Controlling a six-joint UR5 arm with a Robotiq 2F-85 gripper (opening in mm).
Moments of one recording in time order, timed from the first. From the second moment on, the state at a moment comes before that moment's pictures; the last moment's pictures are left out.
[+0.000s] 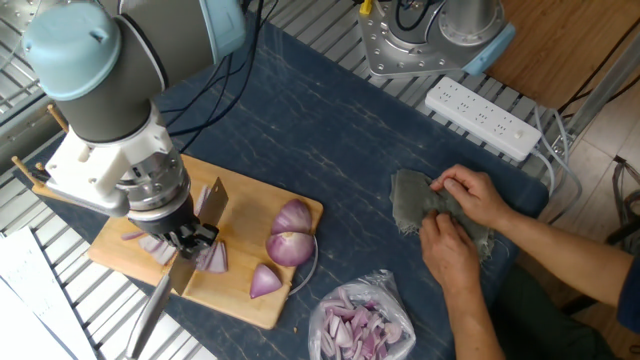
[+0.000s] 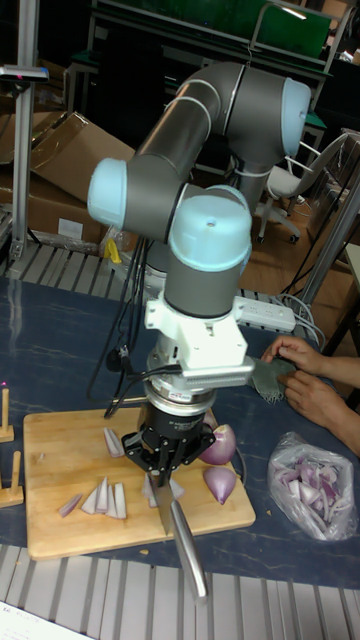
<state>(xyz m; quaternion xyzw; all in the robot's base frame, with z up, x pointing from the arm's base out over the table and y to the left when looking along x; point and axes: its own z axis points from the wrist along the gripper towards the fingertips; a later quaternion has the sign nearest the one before) 0.684 0.018 0.065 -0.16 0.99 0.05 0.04</state>
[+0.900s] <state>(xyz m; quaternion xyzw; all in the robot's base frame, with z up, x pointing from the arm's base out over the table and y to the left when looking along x) 0.676 -0.015 0.097 -0.17 0.98 0.05 0.01</state>
